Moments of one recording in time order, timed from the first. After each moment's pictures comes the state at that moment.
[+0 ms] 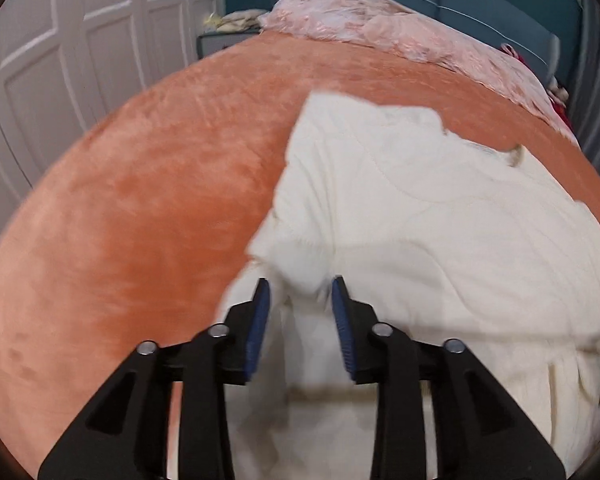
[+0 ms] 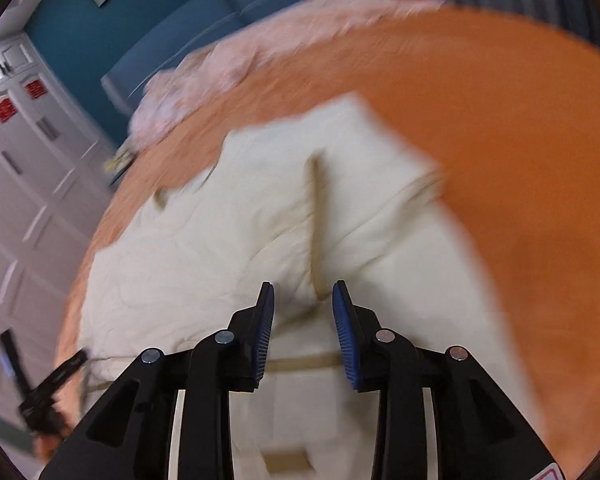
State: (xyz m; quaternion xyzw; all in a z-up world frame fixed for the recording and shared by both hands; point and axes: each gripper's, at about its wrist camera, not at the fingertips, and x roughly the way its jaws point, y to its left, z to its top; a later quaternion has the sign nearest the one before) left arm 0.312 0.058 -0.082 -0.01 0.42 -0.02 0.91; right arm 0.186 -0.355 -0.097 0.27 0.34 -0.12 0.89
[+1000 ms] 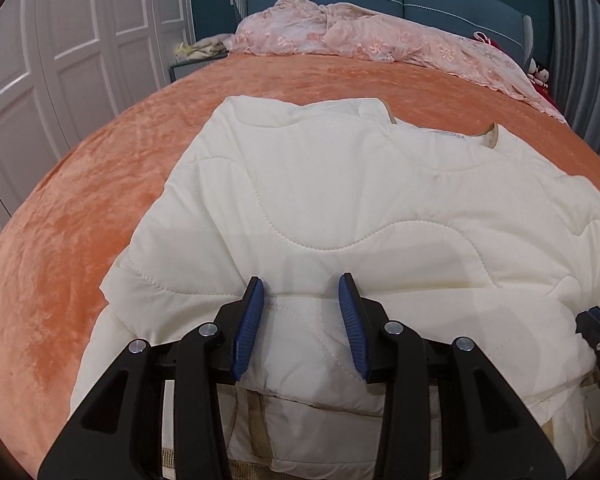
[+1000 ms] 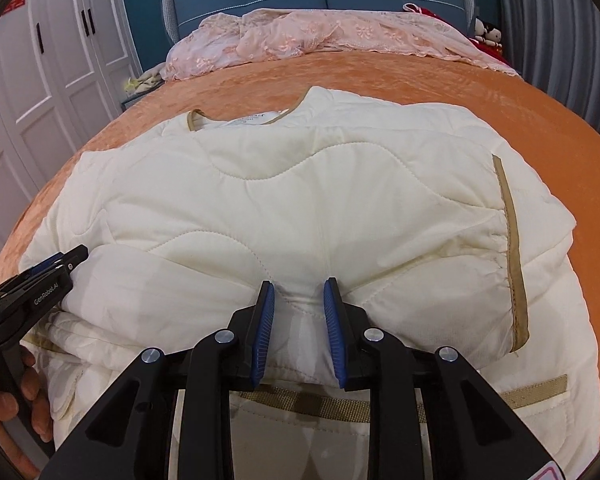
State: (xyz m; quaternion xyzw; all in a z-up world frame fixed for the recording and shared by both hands) left arm 0.340 -0.029 -0.123 0.03 0.38 -0.04 0.92; right arm 0.261 -0.262 -0.141 0.10 0.38 -0.08 0.92
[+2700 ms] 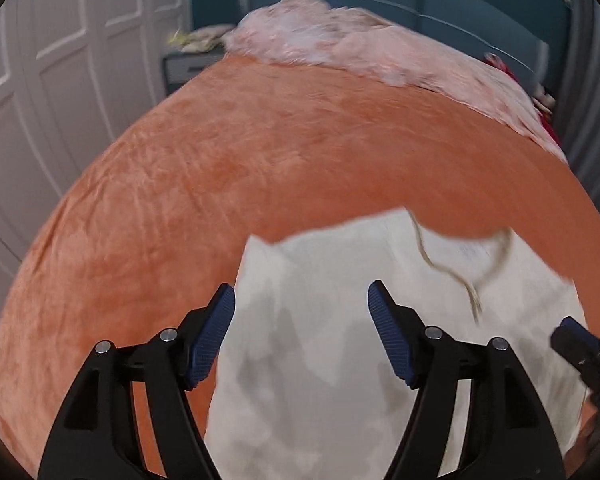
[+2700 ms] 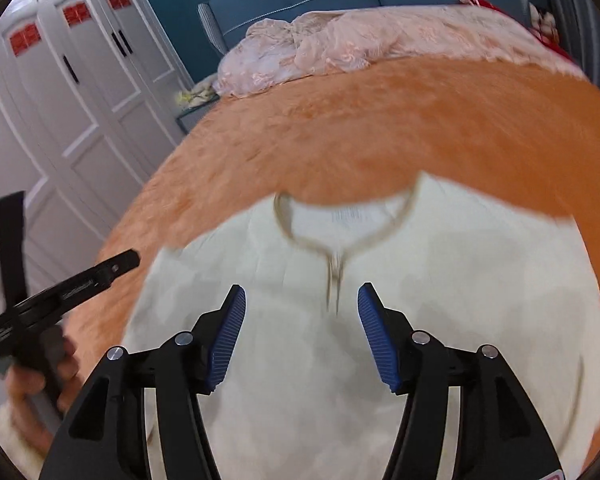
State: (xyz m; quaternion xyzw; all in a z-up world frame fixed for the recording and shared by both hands) left arm 0.474 0.015 -0.026 -0.03 0.43 -0.05 0.90; right arm 0.398 -0.237 -0.049 0.15 0.39 0.03 0.91
